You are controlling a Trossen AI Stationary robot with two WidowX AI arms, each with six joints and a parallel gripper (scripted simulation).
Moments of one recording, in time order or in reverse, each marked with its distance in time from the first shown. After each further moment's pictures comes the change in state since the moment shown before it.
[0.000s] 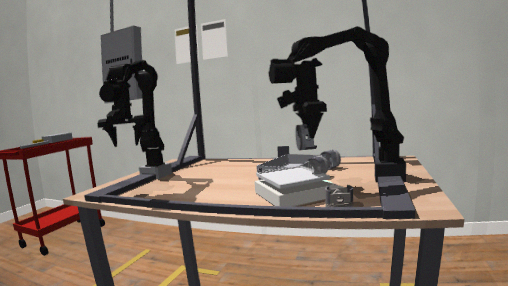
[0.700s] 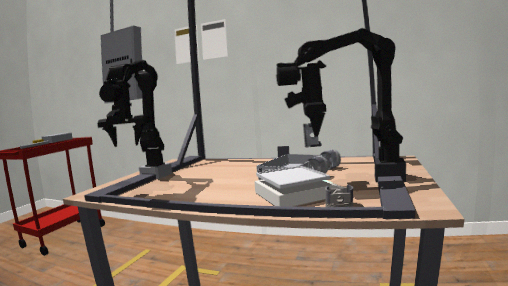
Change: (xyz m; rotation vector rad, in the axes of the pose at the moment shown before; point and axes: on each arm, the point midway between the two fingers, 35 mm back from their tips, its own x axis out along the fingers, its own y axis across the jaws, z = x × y) left arm 0.002 -0.055 -0.029 0.181 0.021 -0.007; right arm 0.000 0.000 0.000 0.000 0.000 0.000
